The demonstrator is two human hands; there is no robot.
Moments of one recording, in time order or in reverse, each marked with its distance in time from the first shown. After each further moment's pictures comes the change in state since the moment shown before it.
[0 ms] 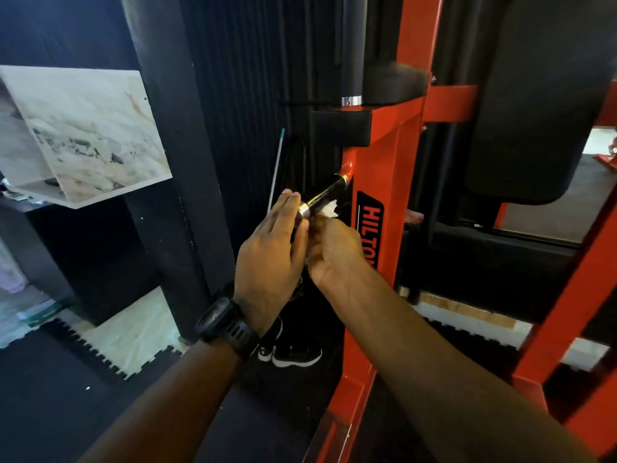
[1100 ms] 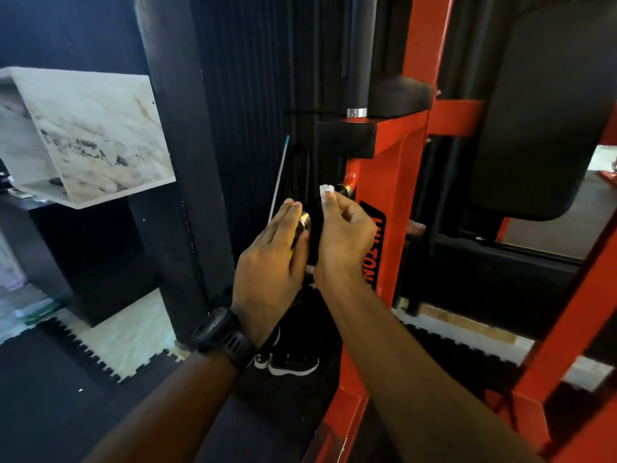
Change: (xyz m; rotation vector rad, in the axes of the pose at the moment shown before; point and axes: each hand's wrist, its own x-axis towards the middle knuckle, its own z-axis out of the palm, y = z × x) left_hand -0.001 -0.001 0.000 0.000 0.040 0.027; right_hand 0.031 0.007 0.008 -0.322 0.157 -0.606
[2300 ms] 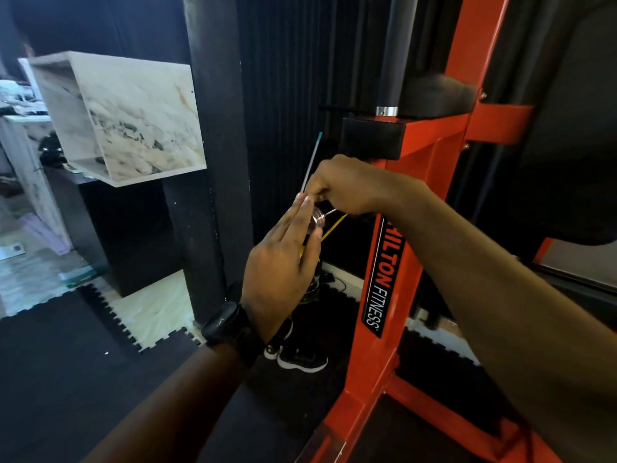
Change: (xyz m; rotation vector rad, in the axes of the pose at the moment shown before) left_hand -0.003 0.006 0.004 0.050 0.017 -0.076; right_hand 0.107 -0.066 0.021 -1.352 -1.290 -0.827
